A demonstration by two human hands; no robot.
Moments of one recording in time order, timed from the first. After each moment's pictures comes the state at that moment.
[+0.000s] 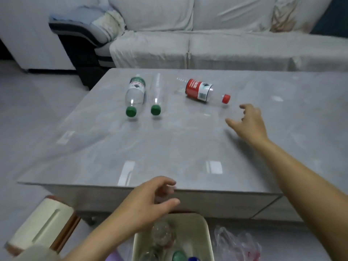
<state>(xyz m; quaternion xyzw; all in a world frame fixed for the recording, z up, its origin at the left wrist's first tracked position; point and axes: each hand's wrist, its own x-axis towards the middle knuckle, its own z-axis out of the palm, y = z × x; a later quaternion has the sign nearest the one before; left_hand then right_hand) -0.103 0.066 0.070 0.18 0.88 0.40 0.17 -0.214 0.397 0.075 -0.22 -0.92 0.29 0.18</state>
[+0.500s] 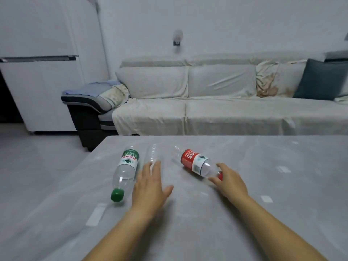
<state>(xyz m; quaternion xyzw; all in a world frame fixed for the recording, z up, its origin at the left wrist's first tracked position) -0.327 0.158 0.096 0.11 0.97 0.19 -0.13 -0.325 0.400 0.070 -0.17 -0.94 0.27 0.13</state>
